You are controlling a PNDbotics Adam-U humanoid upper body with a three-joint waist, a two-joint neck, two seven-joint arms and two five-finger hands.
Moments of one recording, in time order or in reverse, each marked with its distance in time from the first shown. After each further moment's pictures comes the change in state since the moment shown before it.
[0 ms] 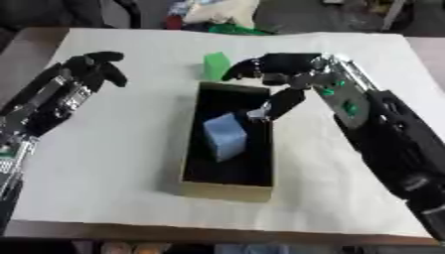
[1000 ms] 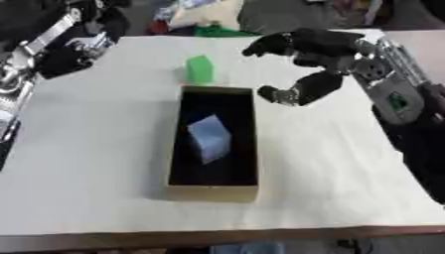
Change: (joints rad) left arm -0.381 0.111 -0.106 0.261 -0.304 0.043 0.083; right arm 0.062 -0.080 -0.022 -0.192 -0.148 0.051 -0.008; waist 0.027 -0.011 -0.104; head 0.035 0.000
